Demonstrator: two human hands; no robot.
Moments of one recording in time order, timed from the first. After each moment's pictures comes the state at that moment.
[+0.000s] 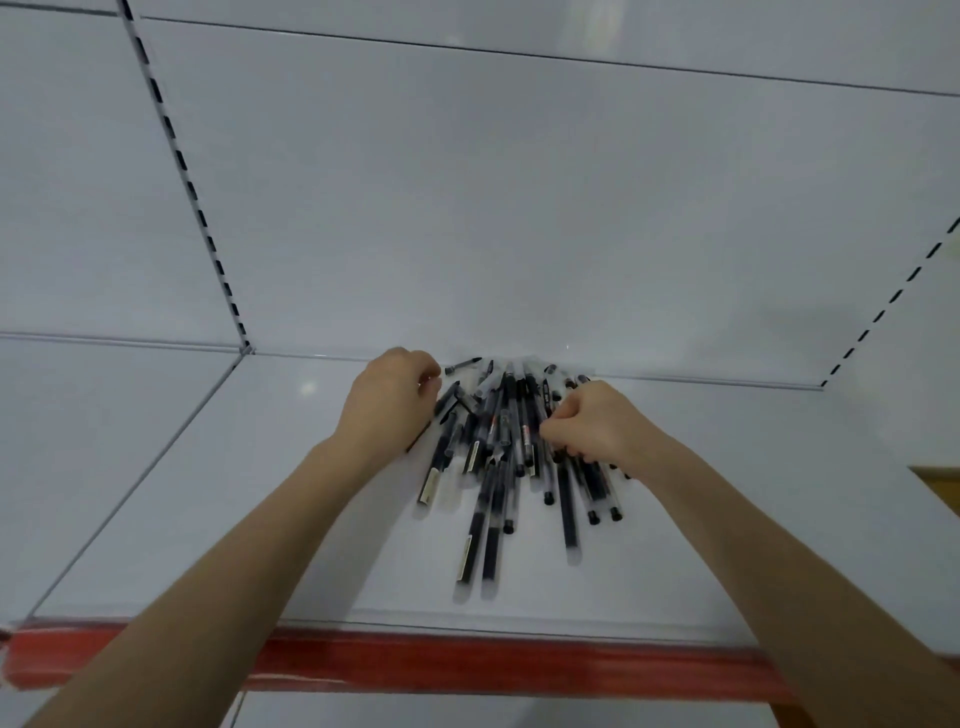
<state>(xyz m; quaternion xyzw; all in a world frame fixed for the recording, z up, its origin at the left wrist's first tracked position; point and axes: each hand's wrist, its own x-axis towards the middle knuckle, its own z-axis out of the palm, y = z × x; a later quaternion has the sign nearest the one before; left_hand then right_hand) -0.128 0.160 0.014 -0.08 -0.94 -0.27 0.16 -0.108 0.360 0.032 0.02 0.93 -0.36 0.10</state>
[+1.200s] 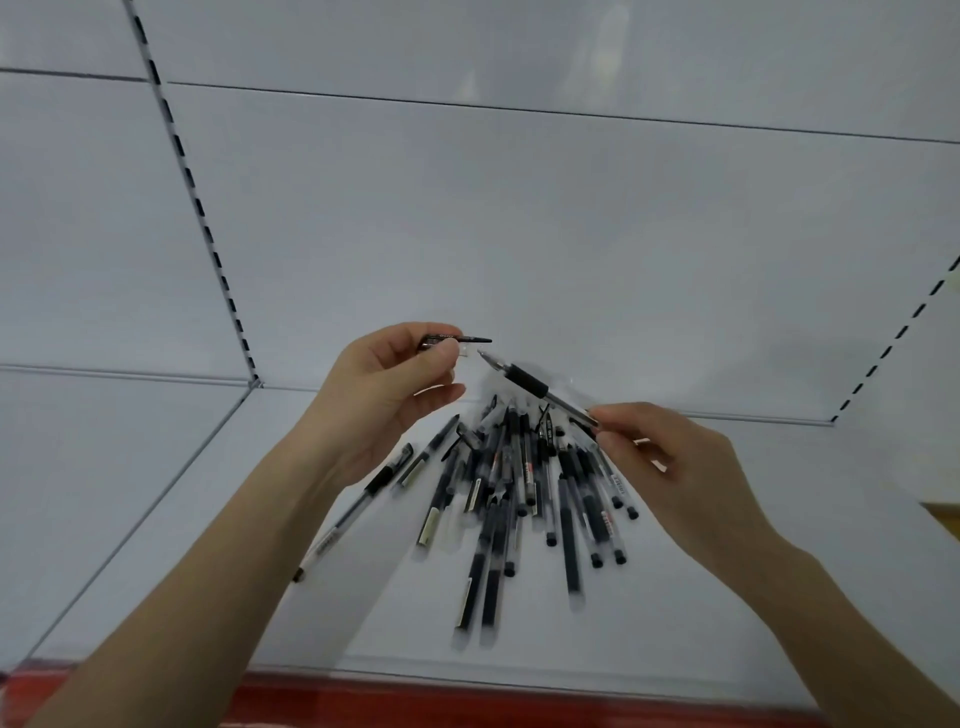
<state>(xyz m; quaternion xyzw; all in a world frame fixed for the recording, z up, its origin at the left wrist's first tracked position) -0.091 0.163 0.083 -0.10 -0.59 -0.80 -0.01 -0.056 0.388 0.048 -0.19 0.86 -0.42 -0.23</state>
